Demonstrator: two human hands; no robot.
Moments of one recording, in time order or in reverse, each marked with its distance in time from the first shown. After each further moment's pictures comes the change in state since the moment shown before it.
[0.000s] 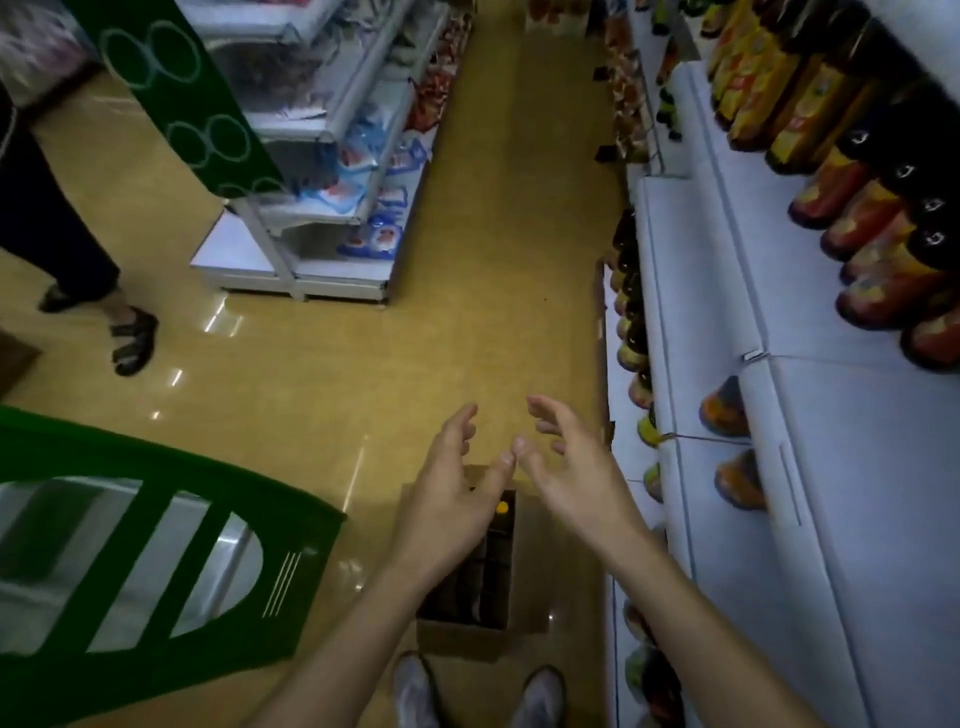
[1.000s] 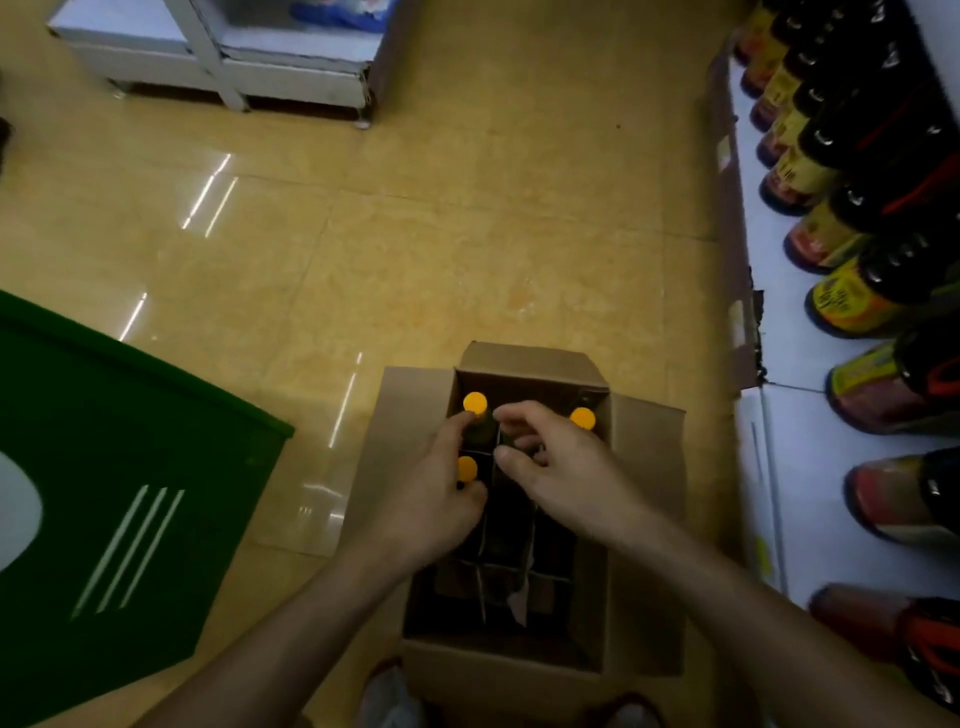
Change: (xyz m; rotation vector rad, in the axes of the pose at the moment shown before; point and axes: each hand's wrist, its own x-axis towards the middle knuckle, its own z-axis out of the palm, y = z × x) left_hand 0.164 -0.502 0.168 0.118 -0.273 -0.125; right_hand 0.125 0.392 0.351 -0.141 -0.334 0.053
